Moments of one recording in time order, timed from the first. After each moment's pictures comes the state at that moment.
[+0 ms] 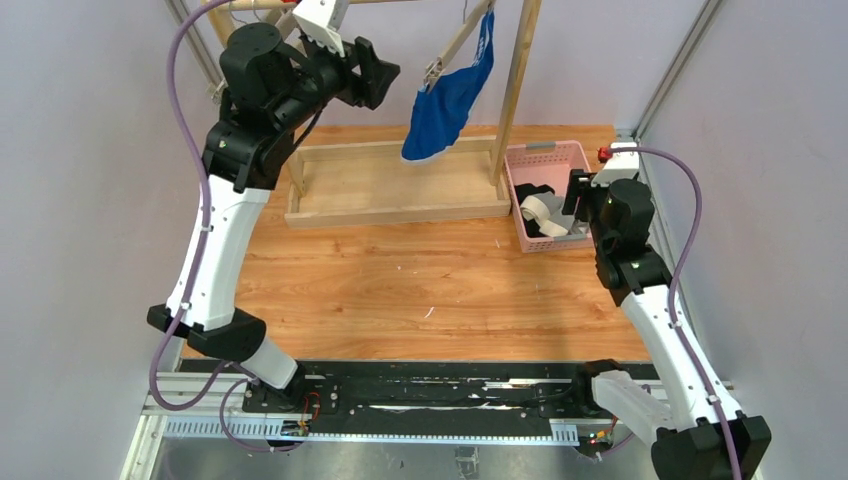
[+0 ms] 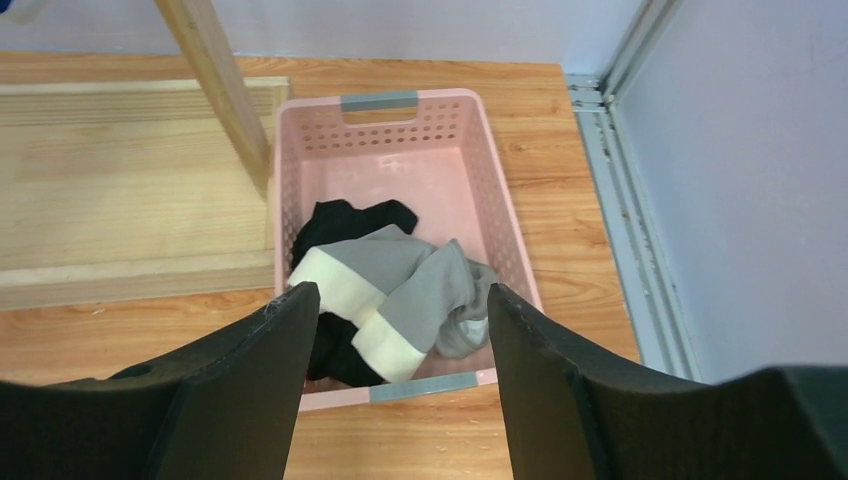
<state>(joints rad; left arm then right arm) -0.43 1.57 2.27 -0.64 0.17 -0.01 0.18 0.93 0.89 -0.15 0.24 -0.03</state>
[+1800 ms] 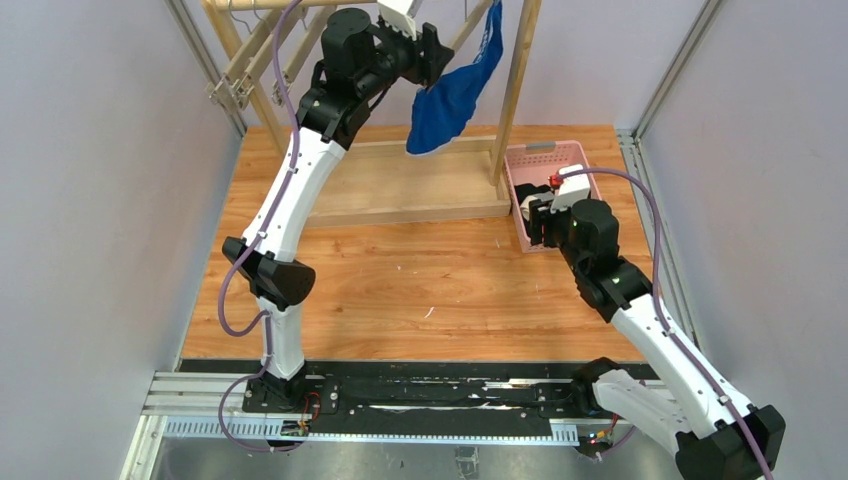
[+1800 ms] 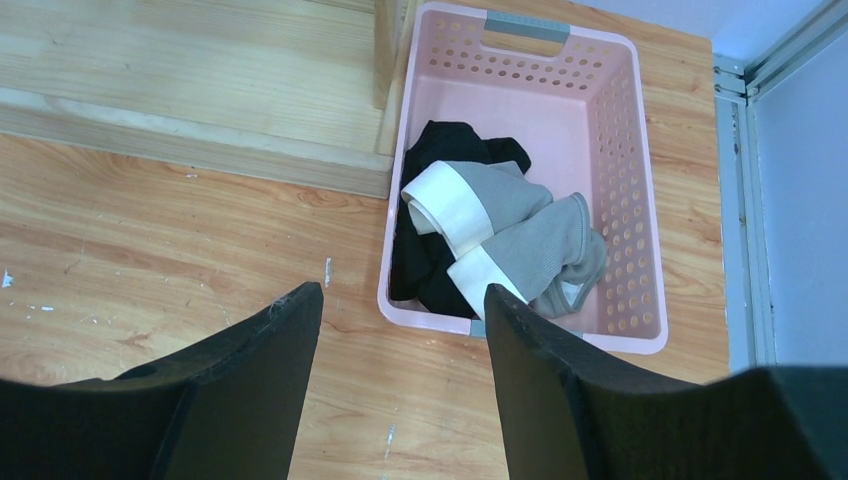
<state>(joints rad) -0.49 1.97 2.45 -0.41 0.19 -0.01 0.43 0.89 0.80 -0.22 0.25 -0.05</state>
